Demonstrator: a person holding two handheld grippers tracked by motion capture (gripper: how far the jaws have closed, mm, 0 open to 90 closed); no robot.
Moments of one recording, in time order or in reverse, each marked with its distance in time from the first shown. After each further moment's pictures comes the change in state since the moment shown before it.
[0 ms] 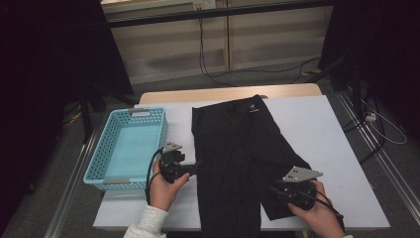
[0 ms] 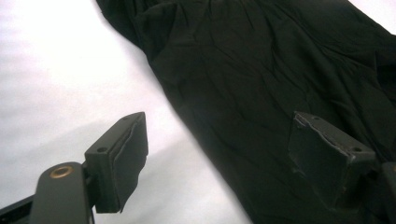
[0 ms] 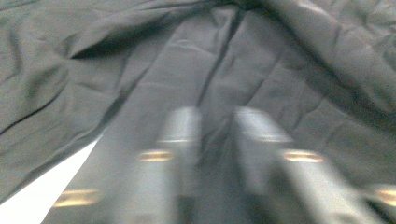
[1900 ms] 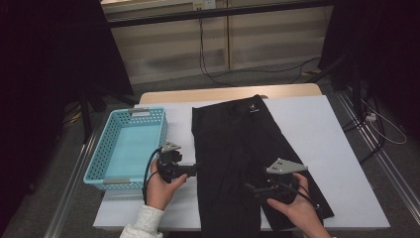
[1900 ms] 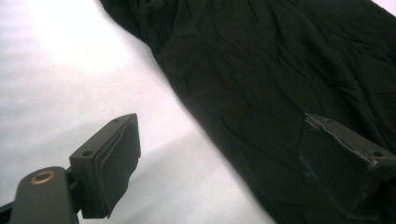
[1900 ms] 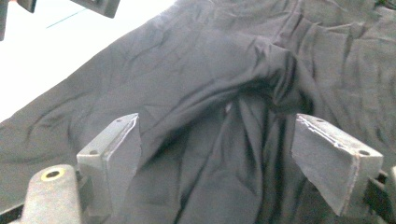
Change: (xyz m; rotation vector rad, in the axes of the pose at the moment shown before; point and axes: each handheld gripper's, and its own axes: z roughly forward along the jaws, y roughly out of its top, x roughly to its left) left arm 0.007 0.000 -0.003 0.034 -0.009 0.031; right arm 0.027 0.040 0.020 -0.142 0.043 0.074
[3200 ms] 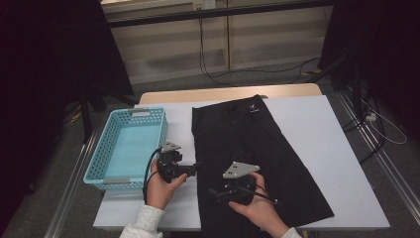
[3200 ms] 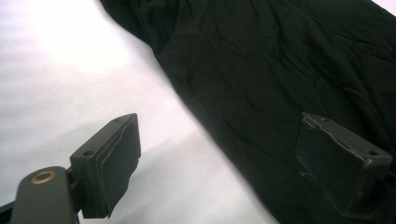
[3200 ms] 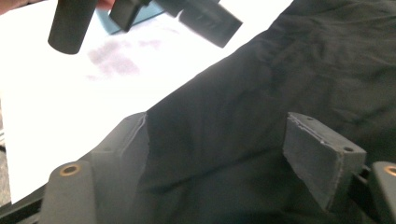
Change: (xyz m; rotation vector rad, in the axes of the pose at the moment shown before) left arm 0.003 -0.002 0.003 -0.019 0.003 -0.012; right arm 0.071 0.028 0.068 0.018 0.139 -0.137
